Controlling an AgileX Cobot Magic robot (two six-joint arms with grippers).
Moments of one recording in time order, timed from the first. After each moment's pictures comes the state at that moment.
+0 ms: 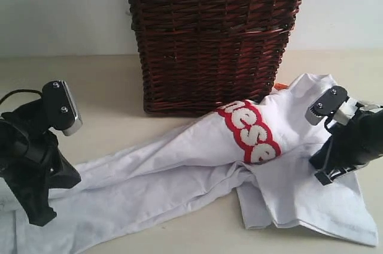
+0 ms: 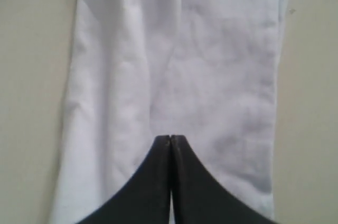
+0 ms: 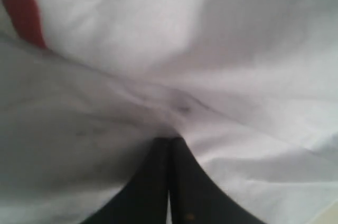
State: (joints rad) left arm -0.36 1.46 -0.69 -0.50 0.55 1.15; right arm -0.04 1.87 -0.74 0.96 0.41 -1.64
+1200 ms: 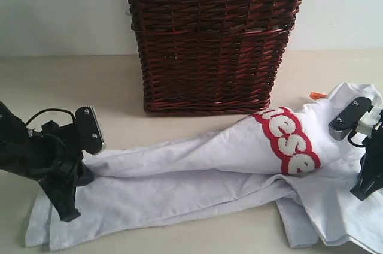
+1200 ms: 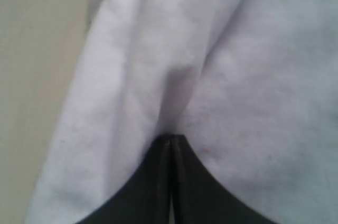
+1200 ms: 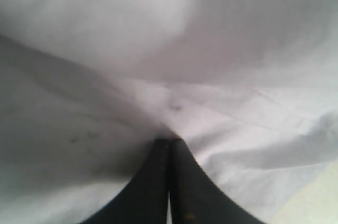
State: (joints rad) left arm -0.36 1.80 -0.70 -0.75 0.19 1.56; right arm -0.04 1.78 -0.73 -0.03 0.41 -0.67
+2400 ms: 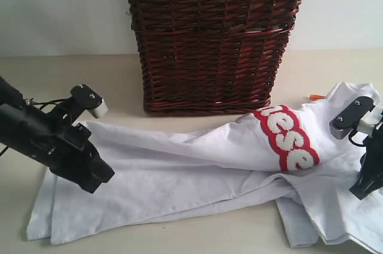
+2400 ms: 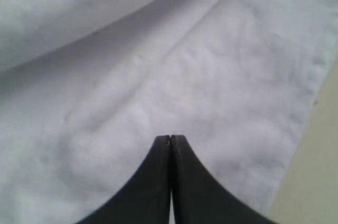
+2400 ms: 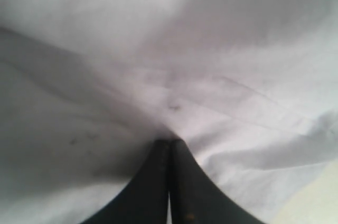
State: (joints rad) left arm -0.29 1.80 -0.84 -0.91 0.60 1.33; right arm -0.04 1.77 -0.72 0.00 0.39 -0.68
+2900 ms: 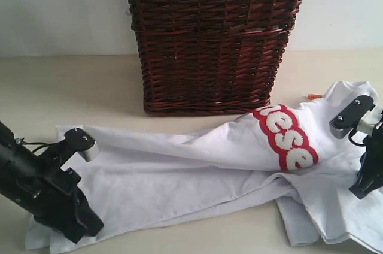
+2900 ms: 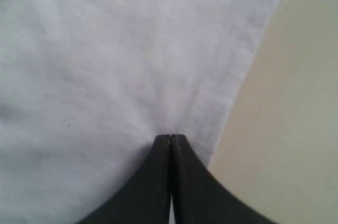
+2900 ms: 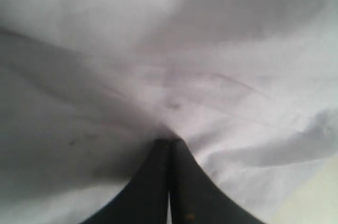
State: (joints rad) left arm -0.29 1.81 -0.68 -0.92 0.65 1.33; right arm -0.04 1.76 -0.71 0.00 0.36 -0.68
